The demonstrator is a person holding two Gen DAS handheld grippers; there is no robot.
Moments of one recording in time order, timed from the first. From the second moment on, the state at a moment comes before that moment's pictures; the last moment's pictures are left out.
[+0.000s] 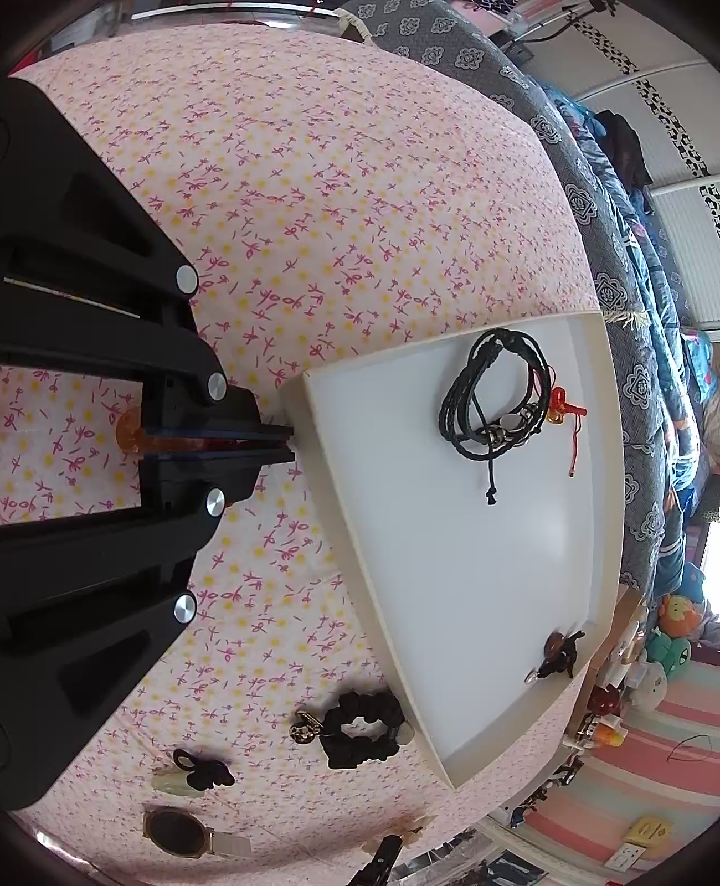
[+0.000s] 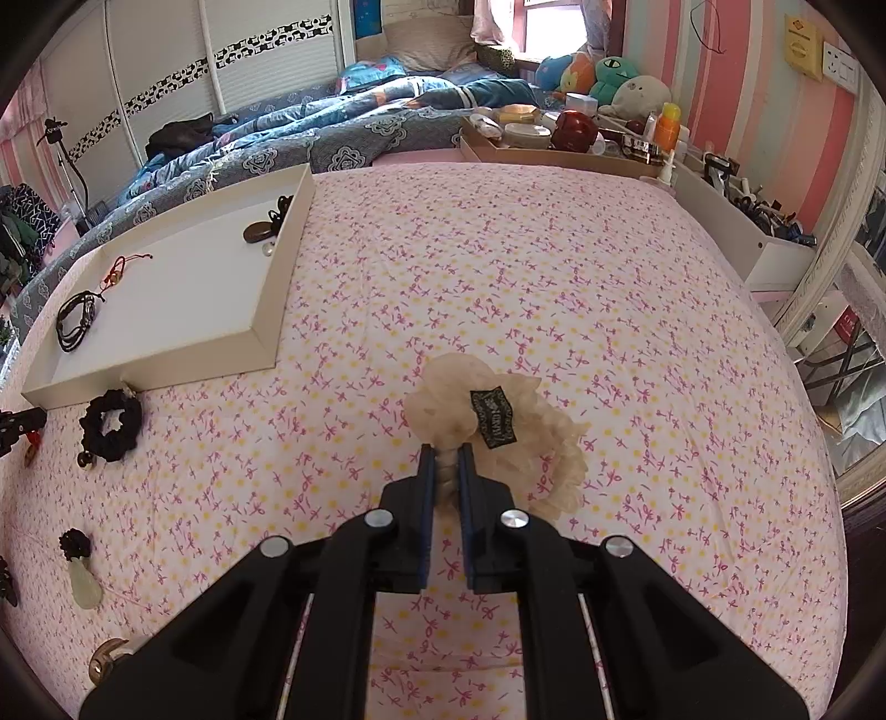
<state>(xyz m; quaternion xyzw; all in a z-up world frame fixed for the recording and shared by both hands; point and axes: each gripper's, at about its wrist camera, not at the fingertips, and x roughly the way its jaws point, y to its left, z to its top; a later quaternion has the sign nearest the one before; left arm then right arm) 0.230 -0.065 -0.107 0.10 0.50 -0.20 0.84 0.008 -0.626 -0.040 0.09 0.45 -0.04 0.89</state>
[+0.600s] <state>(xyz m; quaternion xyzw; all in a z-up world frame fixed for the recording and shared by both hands) 0.227 -0.065 -0.101 0.10 0.48 -0.20 0.85 0.008 -0.626 -0.035 0.09 0.45 -0.04 0.89</state>
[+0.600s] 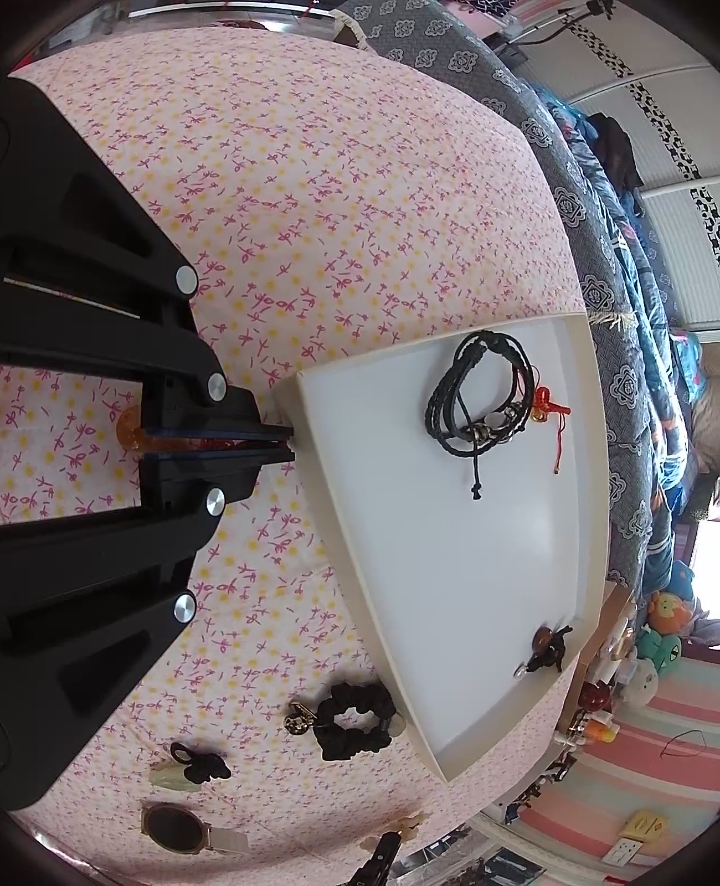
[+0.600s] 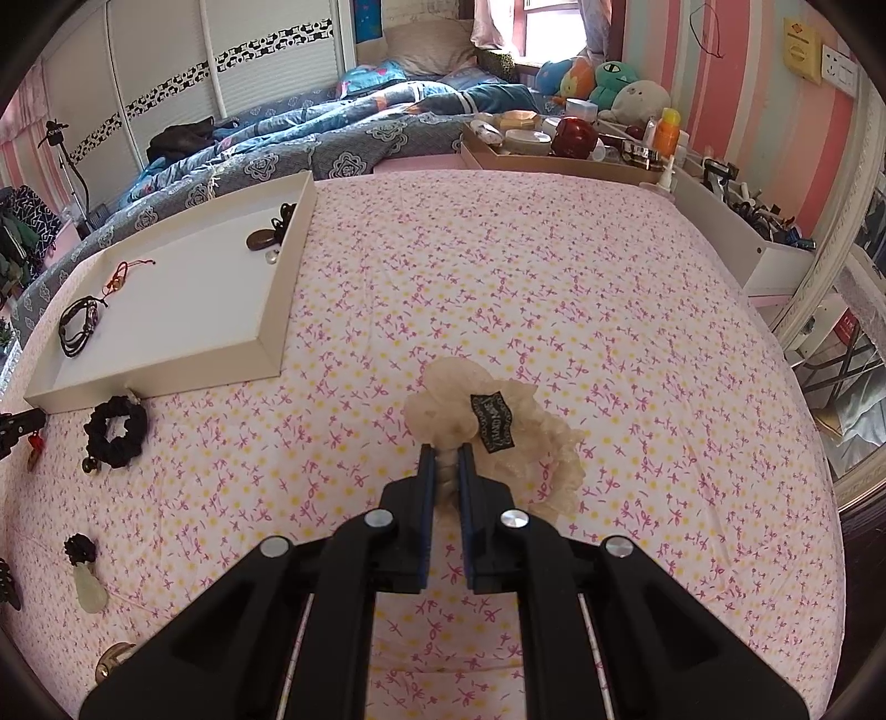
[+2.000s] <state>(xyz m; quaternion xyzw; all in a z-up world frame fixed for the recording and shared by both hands) 0.204 -0.078 -0.095 0.15 0.48 -0.24 0.83 0.006 -0.621 -0.028 0.10 0.44 -0.03 0.89</state>
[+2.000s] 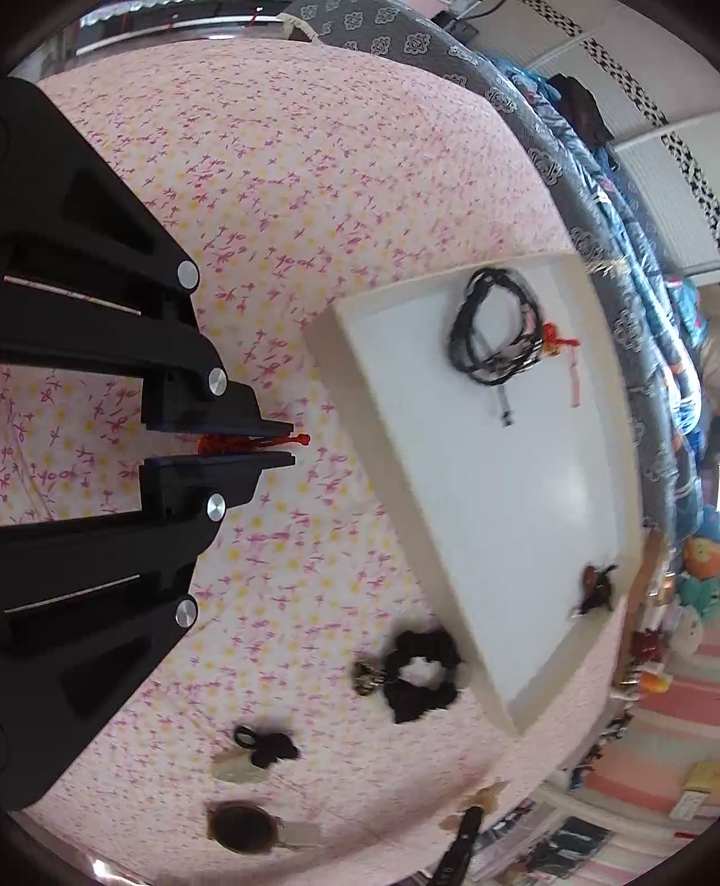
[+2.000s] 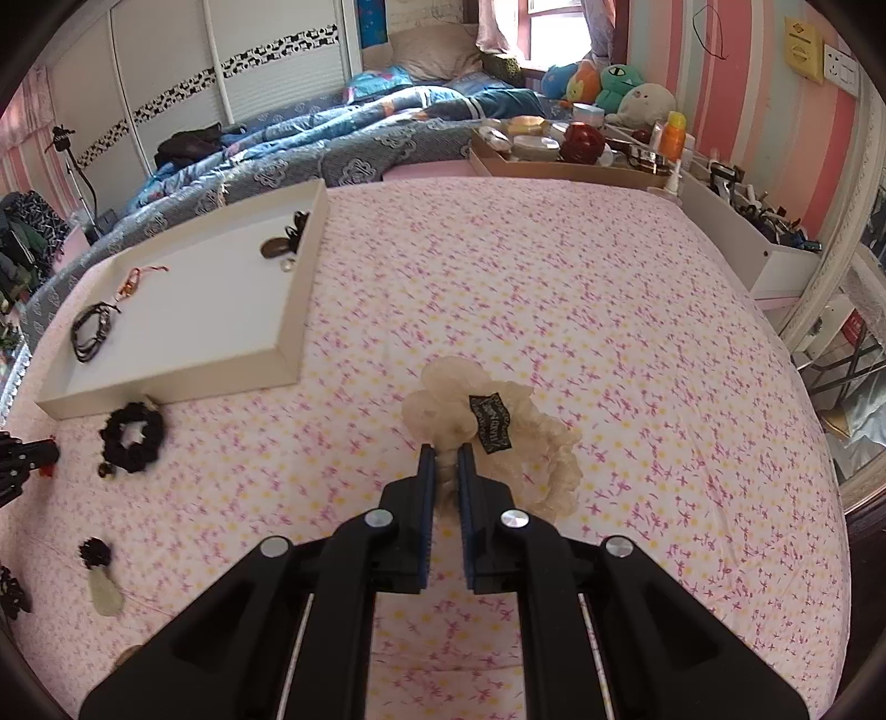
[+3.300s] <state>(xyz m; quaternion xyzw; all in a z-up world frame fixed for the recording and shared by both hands) 0.417 -0.102 -0.072 0.03 0.48 -0.19 0.86 0.220 -0.469 -0.003 0.01 0.45 0.11 0.88</state>
